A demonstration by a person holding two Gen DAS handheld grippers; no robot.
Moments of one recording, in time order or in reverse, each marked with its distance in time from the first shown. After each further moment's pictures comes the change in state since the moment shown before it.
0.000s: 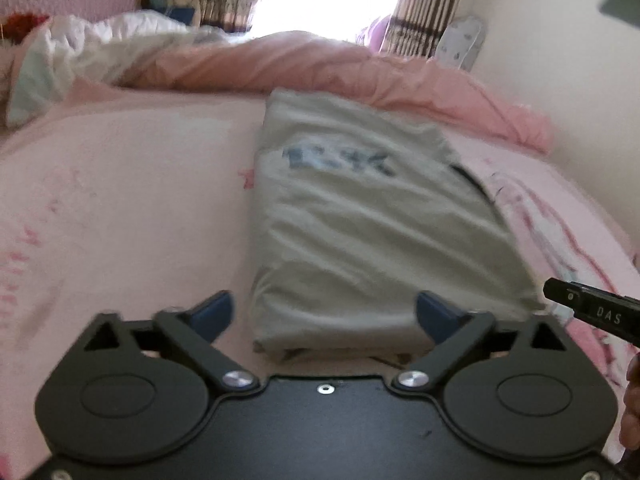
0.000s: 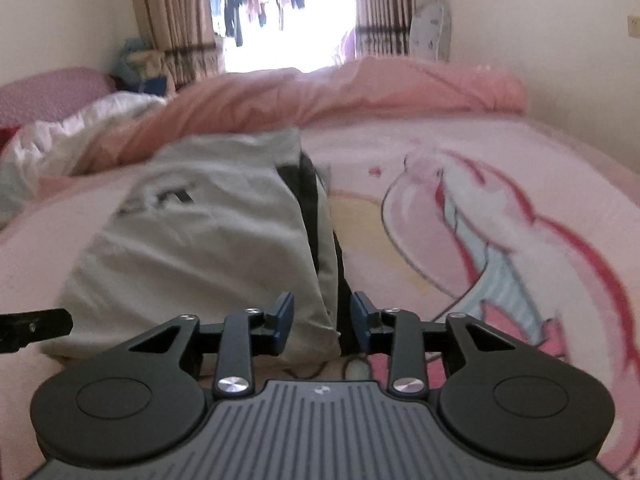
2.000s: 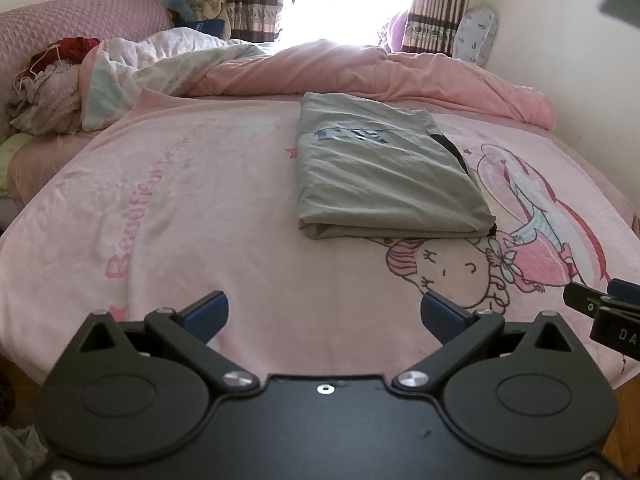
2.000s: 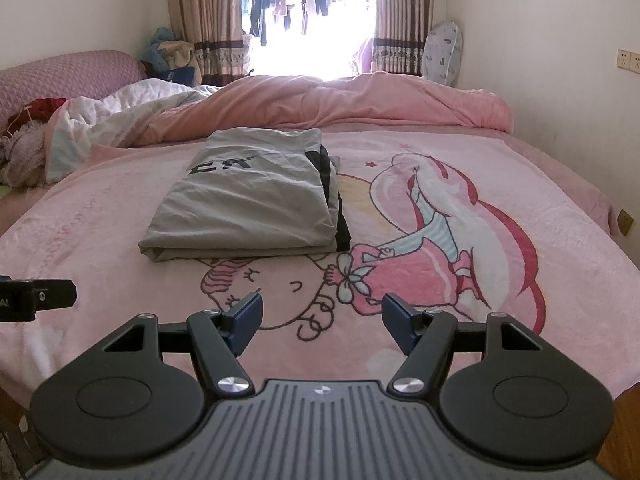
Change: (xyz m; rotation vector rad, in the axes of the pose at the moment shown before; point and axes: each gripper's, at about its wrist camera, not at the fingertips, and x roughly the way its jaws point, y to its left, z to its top) left arm -0.165 -0.040 -0.073 0.033 0.032 0.144; right arm -0.151 0.006 -0.059 -0.090 0.022 -0.005
